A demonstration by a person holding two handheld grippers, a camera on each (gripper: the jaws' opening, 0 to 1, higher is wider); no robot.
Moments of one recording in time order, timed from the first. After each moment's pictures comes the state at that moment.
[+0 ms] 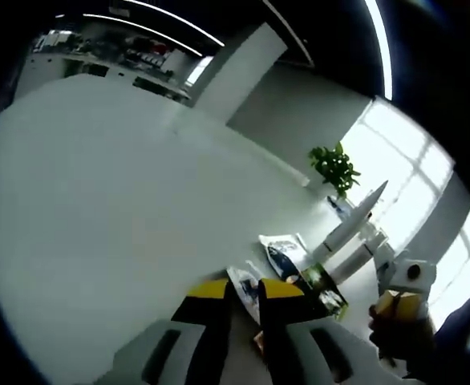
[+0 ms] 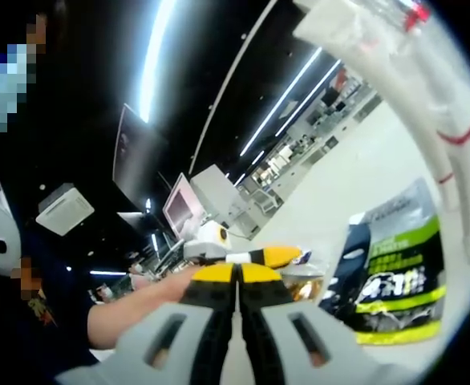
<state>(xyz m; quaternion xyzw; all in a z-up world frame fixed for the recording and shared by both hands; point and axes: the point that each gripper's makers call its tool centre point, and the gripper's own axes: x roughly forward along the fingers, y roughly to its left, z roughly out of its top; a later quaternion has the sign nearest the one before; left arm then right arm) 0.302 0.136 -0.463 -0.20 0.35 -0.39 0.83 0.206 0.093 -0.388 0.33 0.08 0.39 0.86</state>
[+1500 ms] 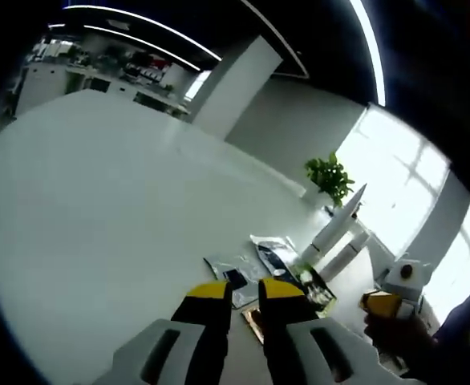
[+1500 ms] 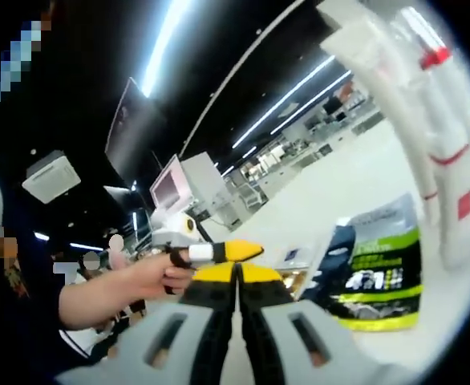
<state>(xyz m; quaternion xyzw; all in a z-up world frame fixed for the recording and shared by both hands) 0.272 0.159 -0.439 -0.22 0.29 -0.39 0.85 0.192 0.087 -0.399 0.24 0.09 0.37 0.89</state>
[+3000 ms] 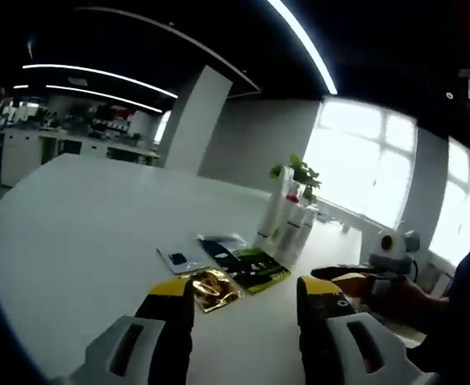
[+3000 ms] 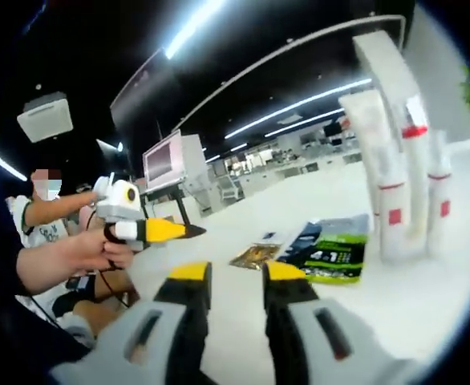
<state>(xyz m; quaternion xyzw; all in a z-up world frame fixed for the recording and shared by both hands) 0.171 0.160 -0.410 -0.13 0.18 -0.43 0.87 0.133 0.054 -0.411 0.09 0.07 0.32 0.94</state>
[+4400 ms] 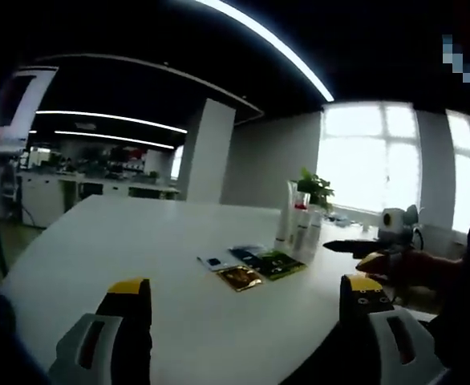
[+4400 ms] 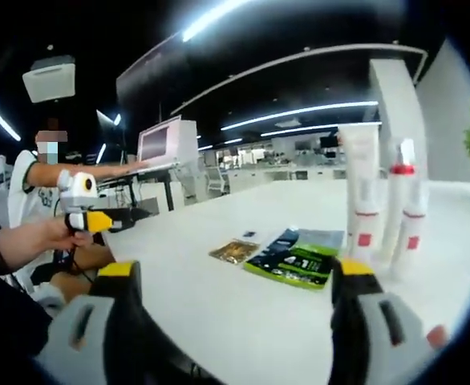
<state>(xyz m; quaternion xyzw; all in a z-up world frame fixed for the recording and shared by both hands) 0.134 0.228 -0.405 -0.09 0.09 -0.38 0.92 0.120 0.029 -0.410 0.01 0.07 0.30 0.95</state>
